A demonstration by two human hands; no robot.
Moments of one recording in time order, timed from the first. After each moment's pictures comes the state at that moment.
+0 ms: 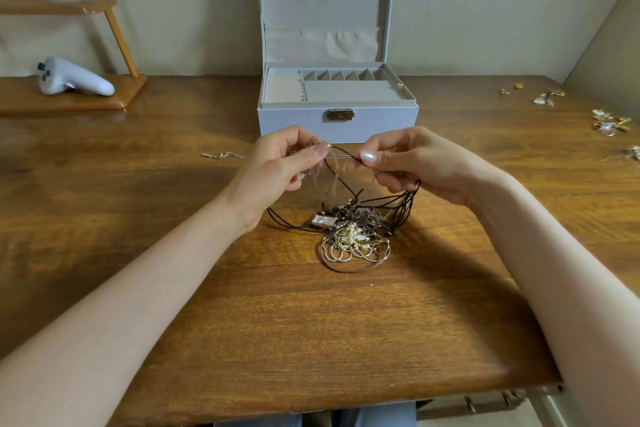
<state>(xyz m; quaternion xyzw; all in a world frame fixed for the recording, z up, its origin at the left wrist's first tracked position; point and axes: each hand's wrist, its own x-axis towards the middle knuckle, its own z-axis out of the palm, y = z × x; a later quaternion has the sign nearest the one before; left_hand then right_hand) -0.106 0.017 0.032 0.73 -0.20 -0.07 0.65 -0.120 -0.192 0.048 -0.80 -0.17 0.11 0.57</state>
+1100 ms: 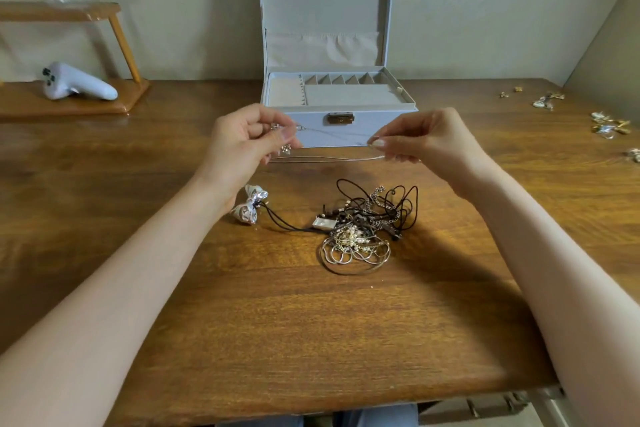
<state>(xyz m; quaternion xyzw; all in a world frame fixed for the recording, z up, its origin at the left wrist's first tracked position) -0.086 0.039 0.039 0.74 -0.15 0.05 0.65 -0.113 -0.198 0.049 -0.84 -0.09 -0.11 0.52</state>
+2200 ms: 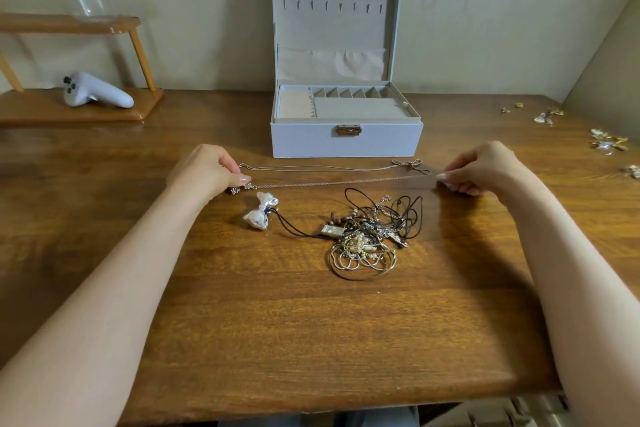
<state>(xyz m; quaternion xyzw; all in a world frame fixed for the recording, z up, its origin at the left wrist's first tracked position) -0.053 0.086 0.026 0.95 0.08 0.03 0.31 -0.099 -0.264 0.039 -0.90 0.21 -0.03 0.39</state>
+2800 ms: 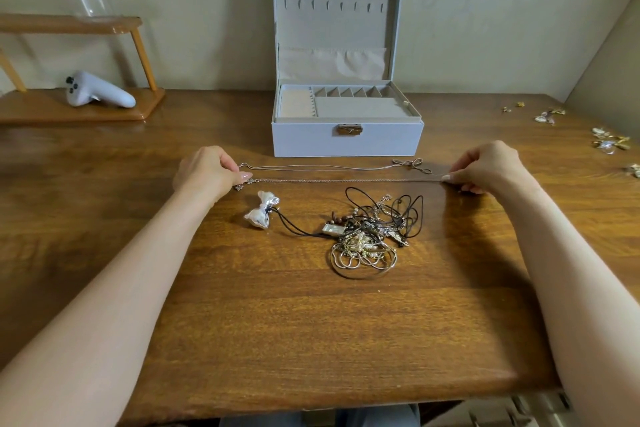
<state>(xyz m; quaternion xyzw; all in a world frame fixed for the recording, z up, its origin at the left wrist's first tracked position) -0.052 0.083 0.017 0.95 0.11 0.07 0.30 -0.100 -0.260 0.040 -0.90 0.25 -0.05 0.36</state>
